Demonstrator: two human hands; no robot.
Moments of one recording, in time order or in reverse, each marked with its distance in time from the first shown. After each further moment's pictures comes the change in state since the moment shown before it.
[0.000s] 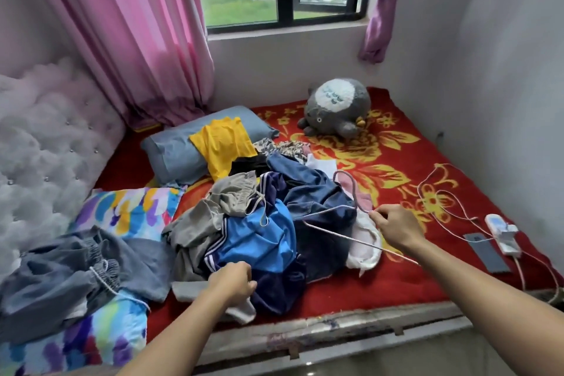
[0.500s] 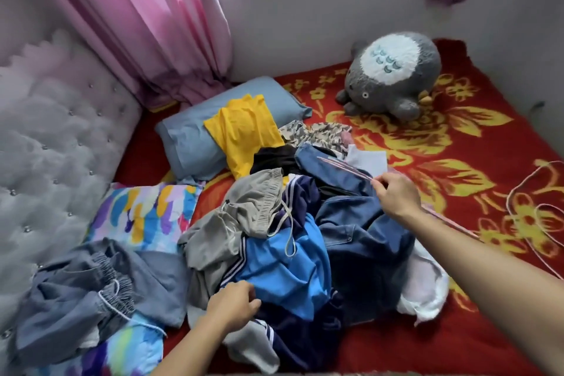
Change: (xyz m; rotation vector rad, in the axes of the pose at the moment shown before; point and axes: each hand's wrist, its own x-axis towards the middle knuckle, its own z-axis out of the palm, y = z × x) left_hand 0.173 -0.037 -0.033 -0.061 -0.150 -0.181; right_hand 0.282 -0.060 0.114 0.100 -0.040 -0.003
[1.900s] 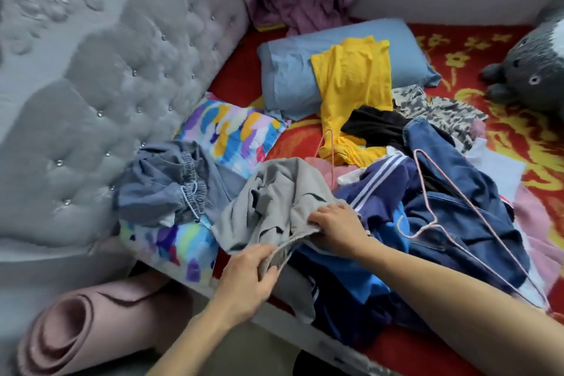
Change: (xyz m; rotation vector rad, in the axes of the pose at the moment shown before) left_hand -0.083 -0.080 -0.004 -0.592 0.487 0.022; right_hand -0.120 -0.140 0.221 -0.320 -0.586 -1.076
